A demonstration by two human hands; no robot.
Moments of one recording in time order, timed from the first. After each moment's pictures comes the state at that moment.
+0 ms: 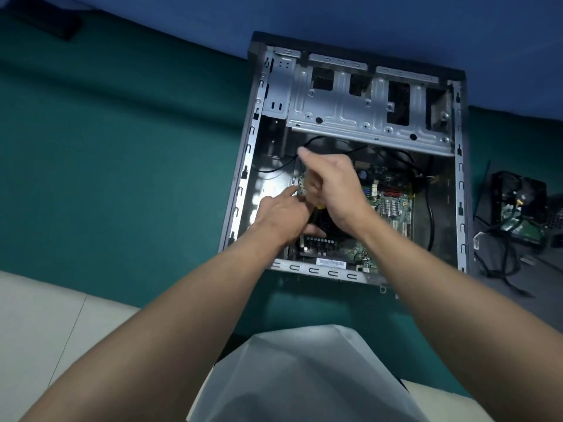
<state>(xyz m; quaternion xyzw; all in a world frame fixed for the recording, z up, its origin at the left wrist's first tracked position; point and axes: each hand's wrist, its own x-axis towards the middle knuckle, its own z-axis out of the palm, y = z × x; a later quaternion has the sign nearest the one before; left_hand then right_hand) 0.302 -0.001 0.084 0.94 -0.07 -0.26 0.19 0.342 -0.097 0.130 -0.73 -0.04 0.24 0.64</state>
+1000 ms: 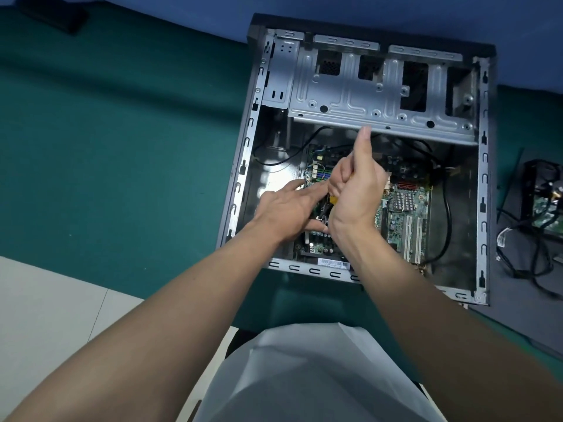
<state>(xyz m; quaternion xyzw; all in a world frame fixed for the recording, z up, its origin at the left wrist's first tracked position) 0.304 0.004 0.074 0.95 -0.10 -0.26 0.14 0.325 -0.093 0.119 -0.60 0.16 0.04 0.78</state>
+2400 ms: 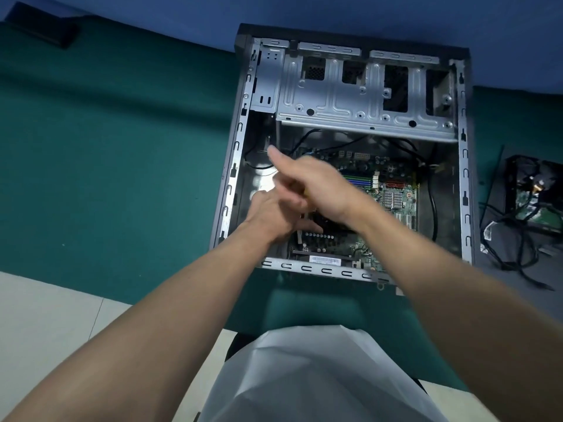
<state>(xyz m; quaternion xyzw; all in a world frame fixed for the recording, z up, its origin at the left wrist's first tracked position) 0.301 -0.001 0.078 0.92 0.04 -0.21 0.33 0.345 -0.098 0.148 -0.73 -0.19 0.39 0.53</state>
